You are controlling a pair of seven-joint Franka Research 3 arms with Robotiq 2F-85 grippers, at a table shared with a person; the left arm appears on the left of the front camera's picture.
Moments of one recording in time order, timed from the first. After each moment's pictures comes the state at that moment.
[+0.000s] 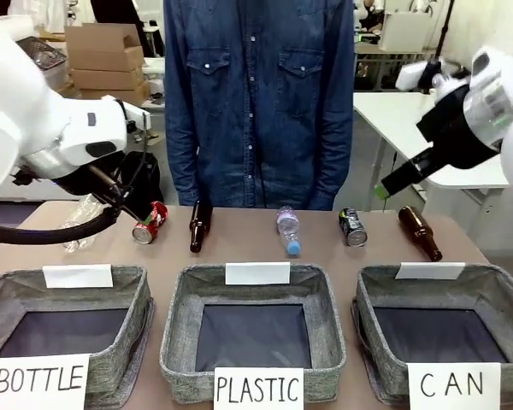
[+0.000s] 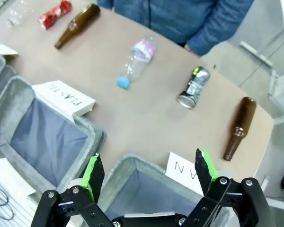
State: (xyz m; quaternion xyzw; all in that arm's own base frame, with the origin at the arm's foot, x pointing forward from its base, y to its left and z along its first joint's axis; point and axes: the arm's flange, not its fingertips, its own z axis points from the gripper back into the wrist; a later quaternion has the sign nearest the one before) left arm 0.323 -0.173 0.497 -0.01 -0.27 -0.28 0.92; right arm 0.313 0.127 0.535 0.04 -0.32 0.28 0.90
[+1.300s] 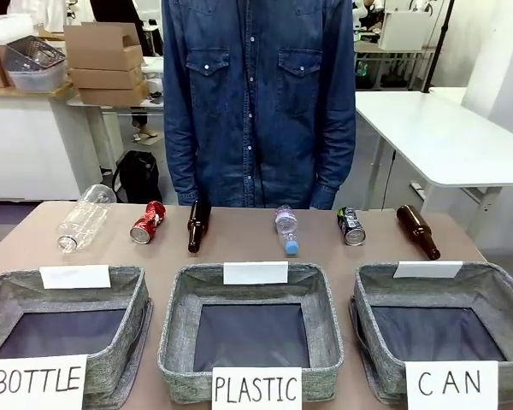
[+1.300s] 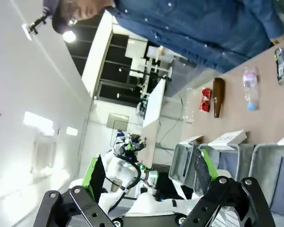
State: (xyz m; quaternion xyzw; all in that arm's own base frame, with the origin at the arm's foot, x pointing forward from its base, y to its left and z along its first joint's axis) left arm 0.280 0.140 0.509 -0.52 -0.31 -0.01 0.79; right arm 0.256 -0.128 0.558 0.63 -0.28 -0.11 0.72
